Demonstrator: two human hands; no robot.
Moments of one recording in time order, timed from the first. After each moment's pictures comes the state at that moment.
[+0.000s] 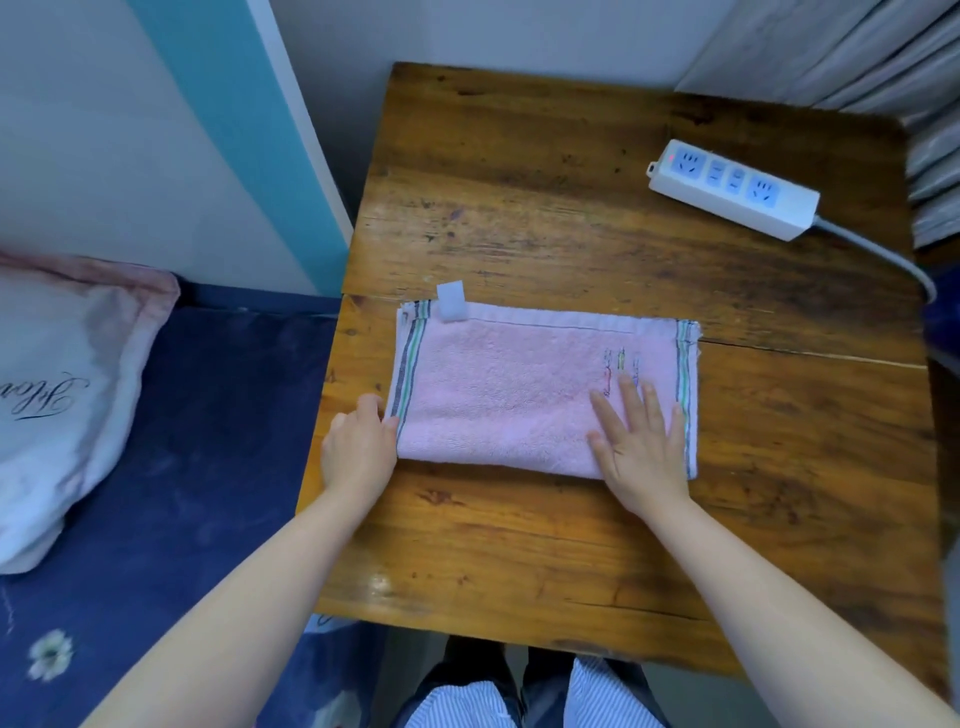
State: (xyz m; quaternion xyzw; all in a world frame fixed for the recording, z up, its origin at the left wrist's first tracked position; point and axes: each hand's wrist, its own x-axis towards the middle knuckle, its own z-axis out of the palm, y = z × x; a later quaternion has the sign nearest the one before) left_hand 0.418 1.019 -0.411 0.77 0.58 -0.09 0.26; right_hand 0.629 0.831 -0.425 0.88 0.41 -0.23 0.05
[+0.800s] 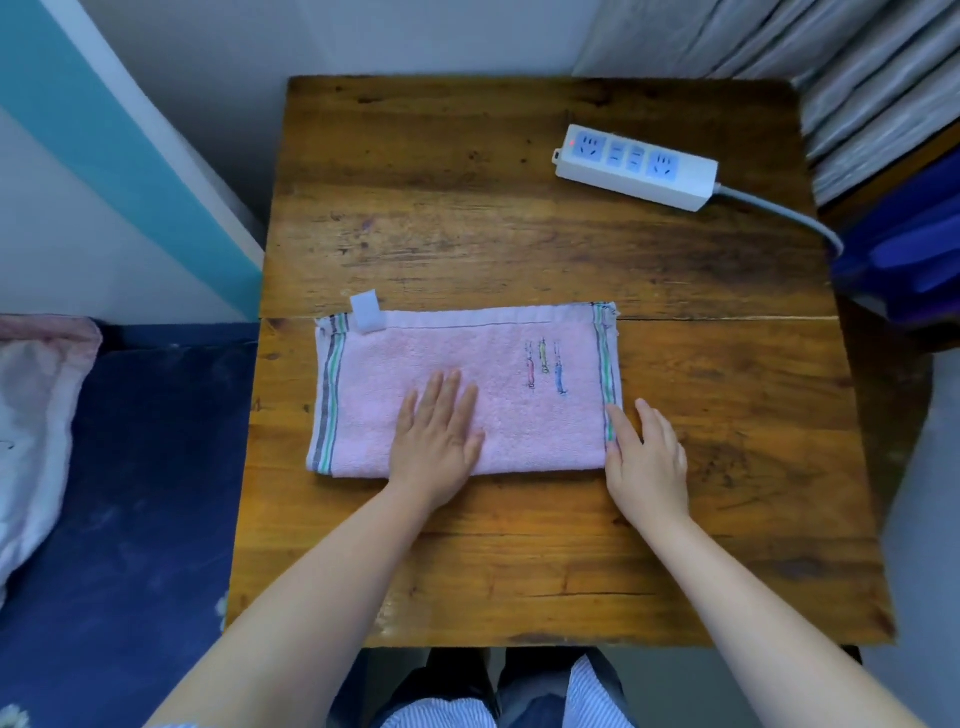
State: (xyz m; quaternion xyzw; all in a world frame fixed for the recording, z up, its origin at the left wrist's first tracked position) left_hand 0.505 0.950 -0.442 0.94 0.28 -0.15 0.15; right_hand 0.643 0.775 -0.408 0.94 0.26 -0.23 -0.04
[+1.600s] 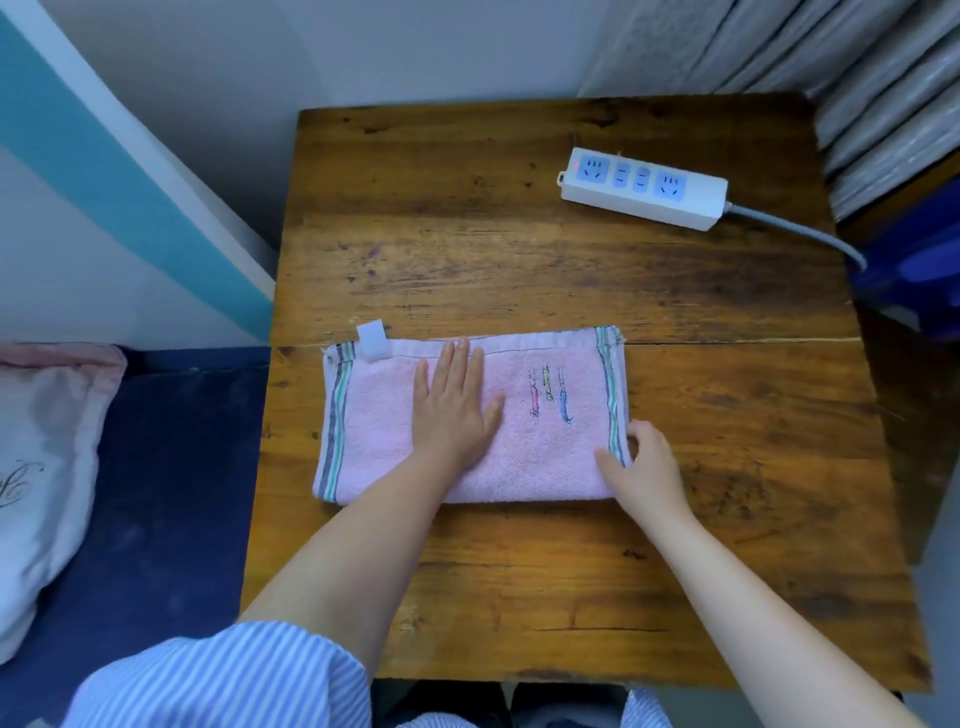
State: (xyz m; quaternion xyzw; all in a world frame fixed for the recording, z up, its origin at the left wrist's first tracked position) left_hand 0.563 0.977 -0.440 0.92 0.33 -0.11 0.15; right_hand 0.661 0.803 -0.394 0.90 0.10 -0.31 -0.28
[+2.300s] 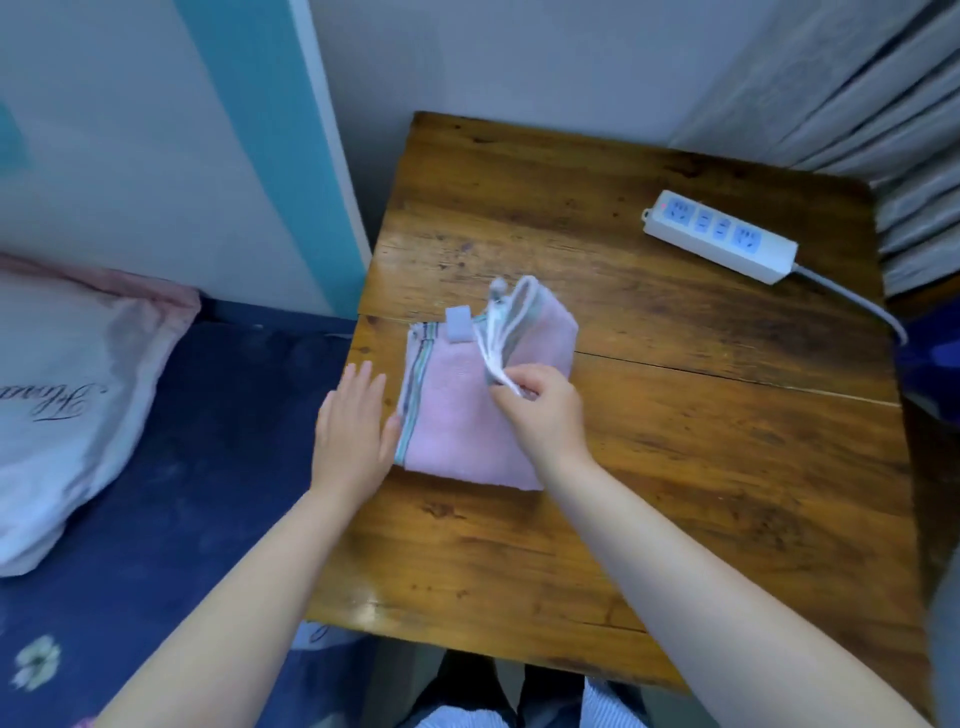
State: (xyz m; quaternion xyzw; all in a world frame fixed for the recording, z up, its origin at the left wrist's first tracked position) left_hand 0.407 1.033 -0.391 0.86 0.47 -0.02 0.20; right_hand 0.562 0.943 -0.322 0.81 0.24 -0.32 -0.42
